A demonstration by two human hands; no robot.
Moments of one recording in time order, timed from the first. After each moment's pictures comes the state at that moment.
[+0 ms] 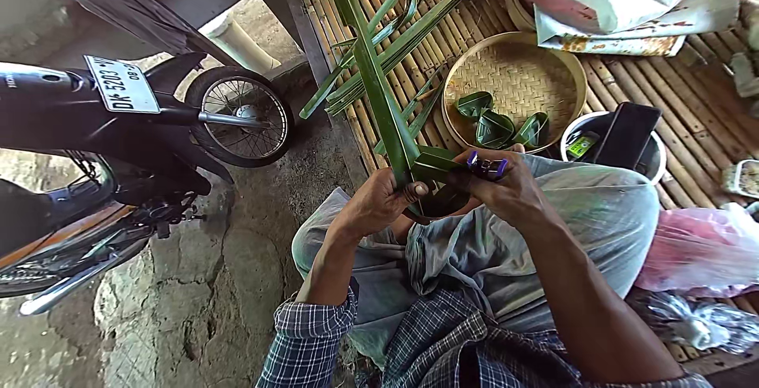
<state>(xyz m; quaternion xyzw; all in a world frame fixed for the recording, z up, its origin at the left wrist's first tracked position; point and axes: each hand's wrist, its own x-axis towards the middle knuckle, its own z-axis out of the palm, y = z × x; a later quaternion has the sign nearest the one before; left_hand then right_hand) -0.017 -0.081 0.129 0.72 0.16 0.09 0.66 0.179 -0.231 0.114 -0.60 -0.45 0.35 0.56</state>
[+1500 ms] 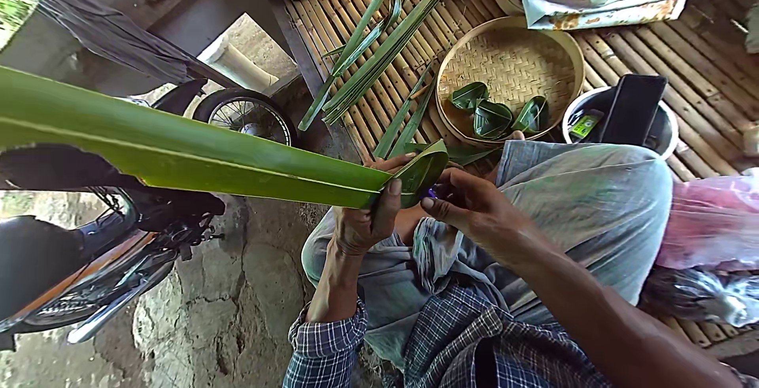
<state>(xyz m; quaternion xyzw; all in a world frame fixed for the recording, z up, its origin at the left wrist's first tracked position) -0.019 -0.083 0.128 0.83 0.04 0.41 0.36 0.127 -0.245 0.133 -0.58 -0.27 0.53 0.56</state>
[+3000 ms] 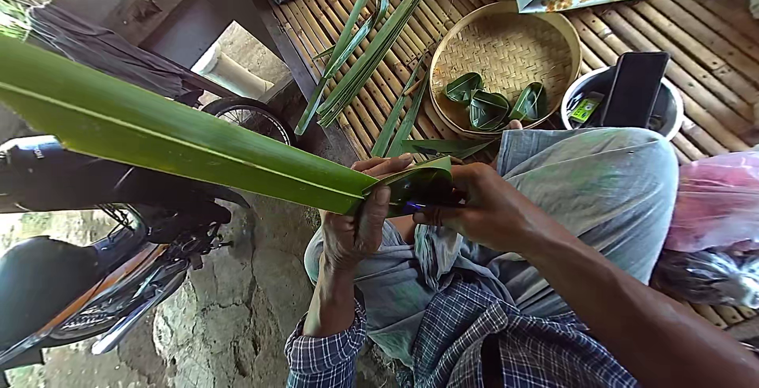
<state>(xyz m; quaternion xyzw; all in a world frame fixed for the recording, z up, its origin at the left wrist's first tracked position) -0.022 -0.086 0.145 0.81 0.03 0.38 0.45 0.142 -0.239 0.157 -0.64 -0.44 0.43 0.46</state>
